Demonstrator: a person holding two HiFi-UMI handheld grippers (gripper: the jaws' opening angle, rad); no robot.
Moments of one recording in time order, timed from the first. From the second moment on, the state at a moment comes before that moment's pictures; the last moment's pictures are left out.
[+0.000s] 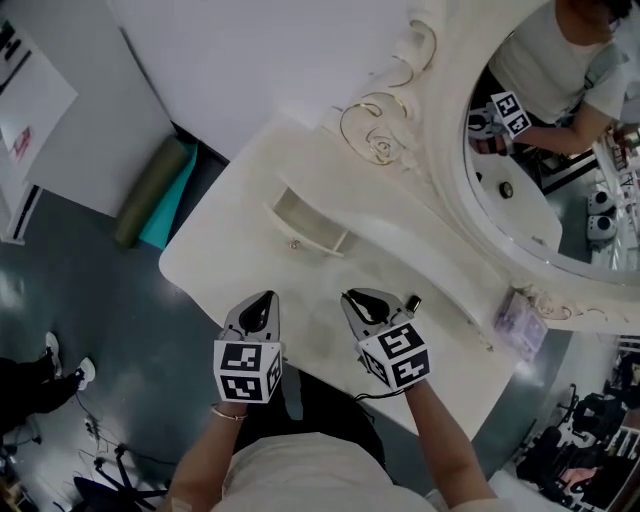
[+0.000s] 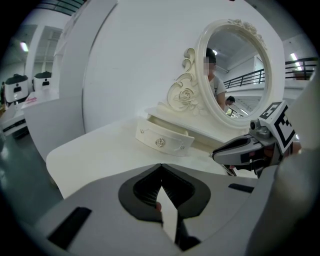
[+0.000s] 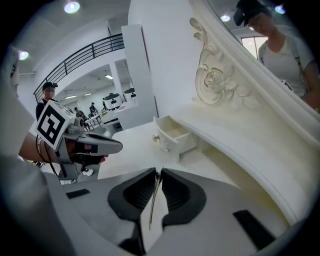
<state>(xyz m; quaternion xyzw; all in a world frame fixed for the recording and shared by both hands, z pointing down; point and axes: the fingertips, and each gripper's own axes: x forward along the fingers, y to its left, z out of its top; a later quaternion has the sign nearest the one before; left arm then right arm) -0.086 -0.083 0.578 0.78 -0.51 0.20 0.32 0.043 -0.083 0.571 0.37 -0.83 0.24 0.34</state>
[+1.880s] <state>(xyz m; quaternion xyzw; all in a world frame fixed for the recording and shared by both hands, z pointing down) -0.128 -0.157 0.579 0.76 -0.52 0.20 0.33 -0.048 -0.222 0.527 0.33 -0.88 0.13 0.32</state>
